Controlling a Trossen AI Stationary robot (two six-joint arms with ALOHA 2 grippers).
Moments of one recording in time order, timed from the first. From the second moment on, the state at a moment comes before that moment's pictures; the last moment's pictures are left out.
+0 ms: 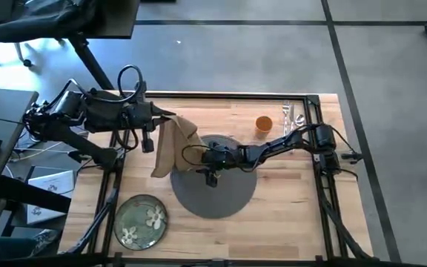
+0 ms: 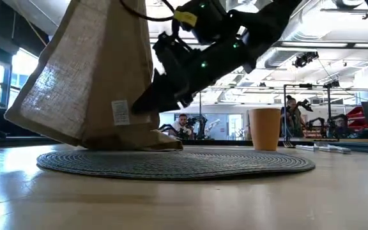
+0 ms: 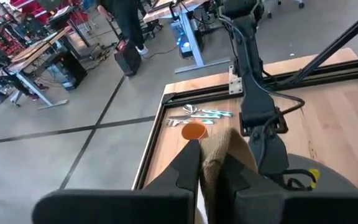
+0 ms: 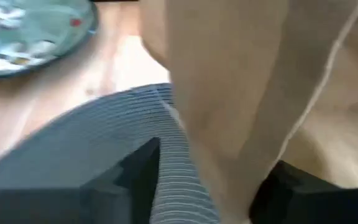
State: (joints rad) left arm -0.20 1.23 1.77 -0.94 -0.51 0.18; right arm 0.04 2.04 1.18 0.31 0.12 0.02
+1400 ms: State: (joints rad) left arm -0.18 1.23 1.77 -0.91 -0.69 0.25; right arm 0.10 1.10 1.18 -0.51 0.74 -0.11
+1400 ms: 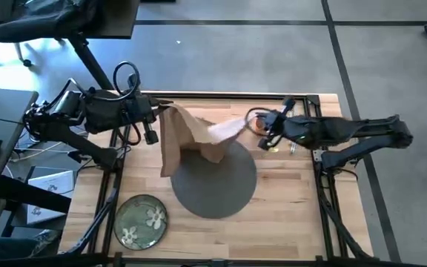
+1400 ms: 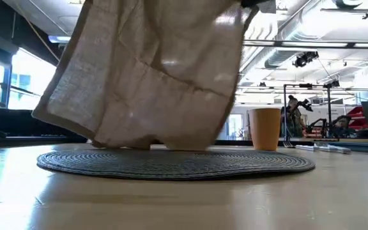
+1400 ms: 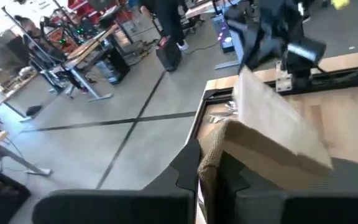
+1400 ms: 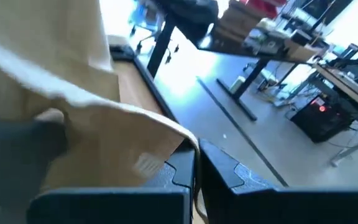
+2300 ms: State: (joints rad) left arm -0.02 1.17 1.84 -0.82 -0.43 0.35; right arm 0.01 1.02 1.44 -0.63 0.68 -0.23
